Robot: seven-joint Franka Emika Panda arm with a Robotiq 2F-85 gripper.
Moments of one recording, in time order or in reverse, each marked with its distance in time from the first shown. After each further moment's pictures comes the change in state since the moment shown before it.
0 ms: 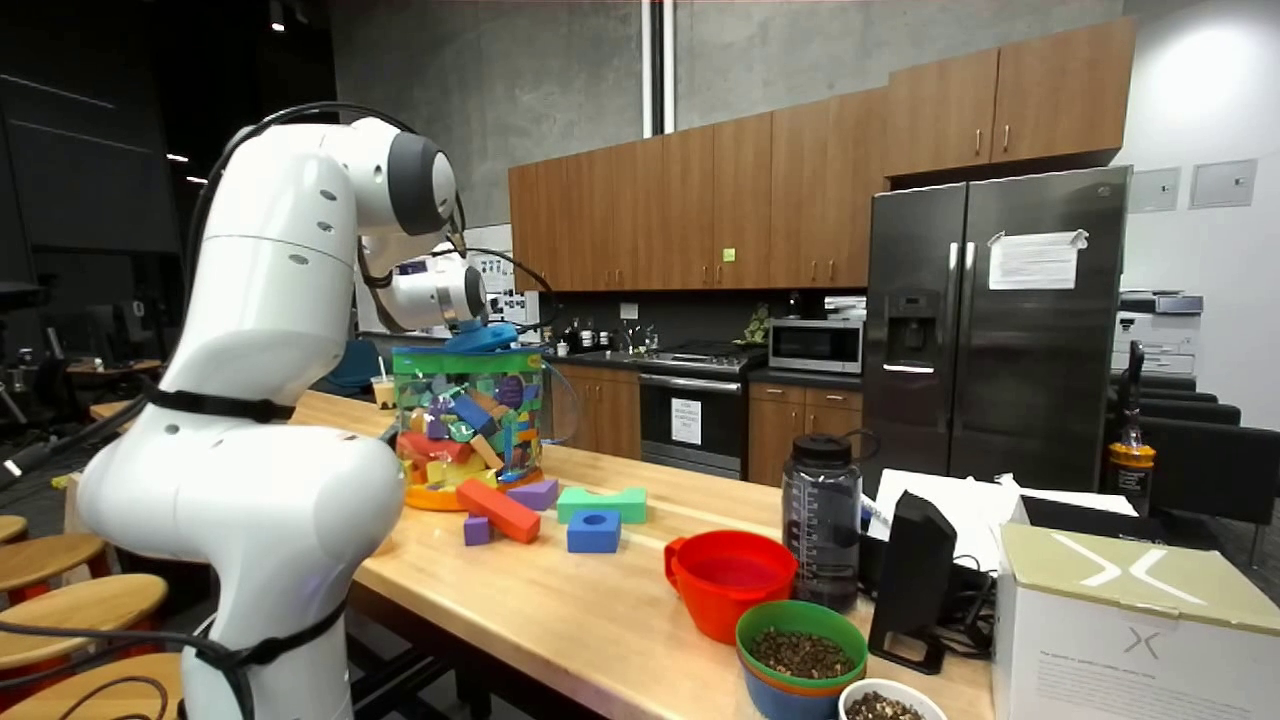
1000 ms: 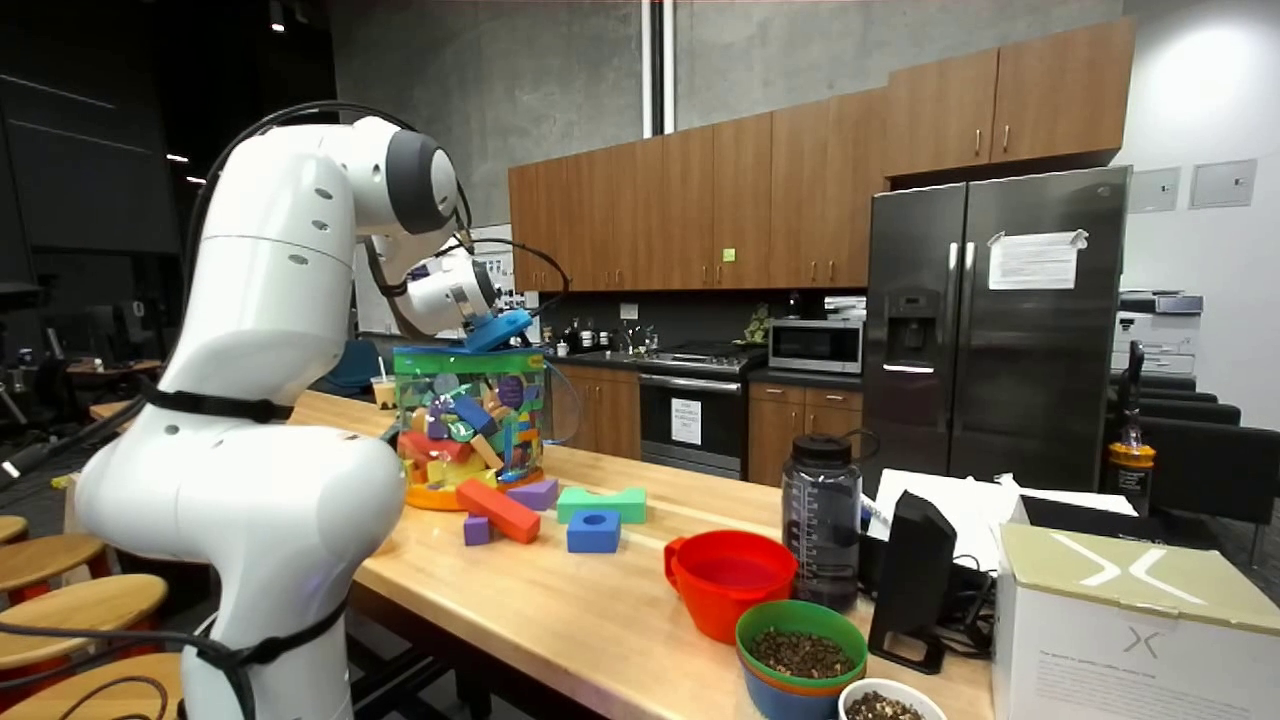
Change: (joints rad) arm 0.016 -0.003 -0.060 0.018 -0.238 0.027 0.024
